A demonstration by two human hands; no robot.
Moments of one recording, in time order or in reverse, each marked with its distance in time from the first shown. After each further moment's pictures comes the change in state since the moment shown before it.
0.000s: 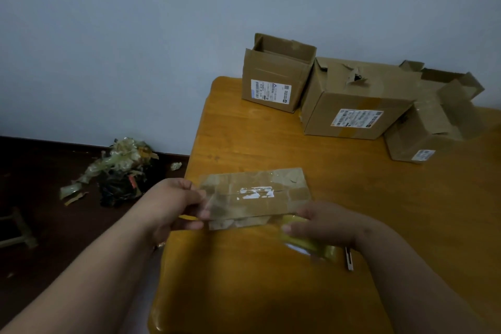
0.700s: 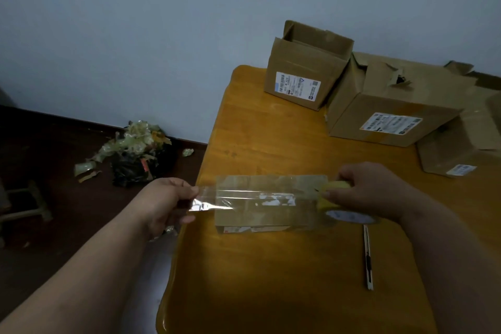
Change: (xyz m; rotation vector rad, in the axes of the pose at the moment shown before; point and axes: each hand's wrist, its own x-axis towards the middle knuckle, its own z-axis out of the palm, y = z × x) left_hand 0.048 -0.023 -0.041 -0.150 0.099 -0.088; right_hand 0.023 -0.037 -0.058 -0.477 0.376 0.002
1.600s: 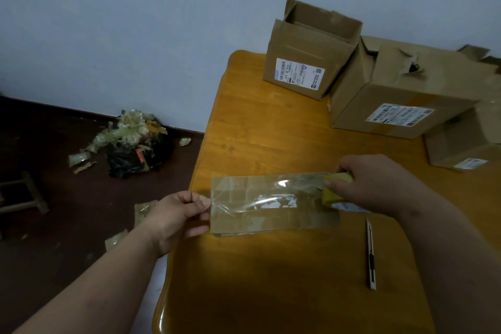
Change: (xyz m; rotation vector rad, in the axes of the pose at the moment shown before) left_hand 0.038 -0.042 0.016 -0.117 -0.160 -0.088; right_hand 0.022 0.003 0.000 -0.229 0.056 0.037
